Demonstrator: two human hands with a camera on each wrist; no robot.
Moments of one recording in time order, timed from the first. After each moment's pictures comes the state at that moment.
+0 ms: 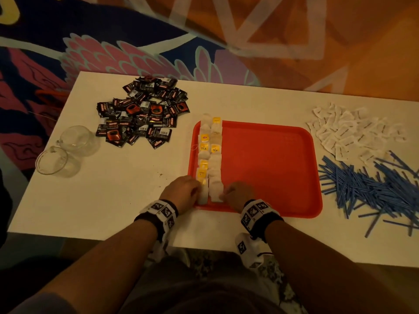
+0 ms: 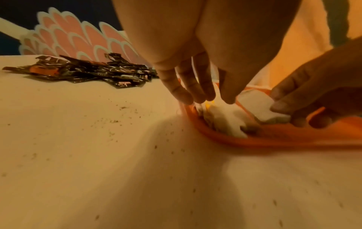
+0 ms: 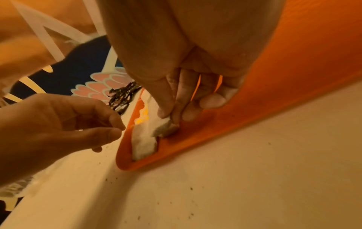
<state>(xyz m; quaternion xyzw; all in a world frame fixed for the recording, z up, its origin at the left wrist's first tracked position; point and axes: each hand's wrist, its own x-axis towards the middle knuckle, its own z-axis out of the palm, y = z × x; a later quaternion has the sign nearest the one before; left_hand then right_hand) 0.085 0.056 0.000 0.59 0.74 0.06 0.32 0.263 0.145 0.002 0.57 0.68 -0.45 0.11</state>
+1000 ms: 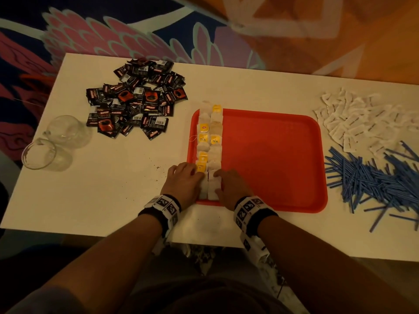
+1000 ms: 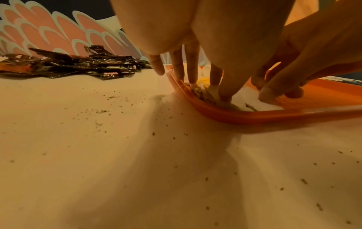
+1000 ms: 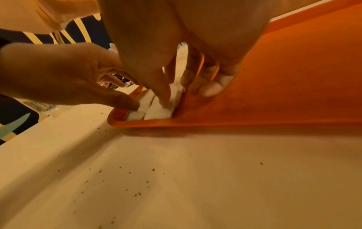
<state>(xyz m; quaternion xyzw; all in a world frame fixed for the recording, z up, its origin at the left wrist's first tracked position) 0.088 0.065 -0.028 0.67 0.72 -0.01 0.19 0.251 0.140 -0.017 0.51 0.76 -0.38 0.13</state>
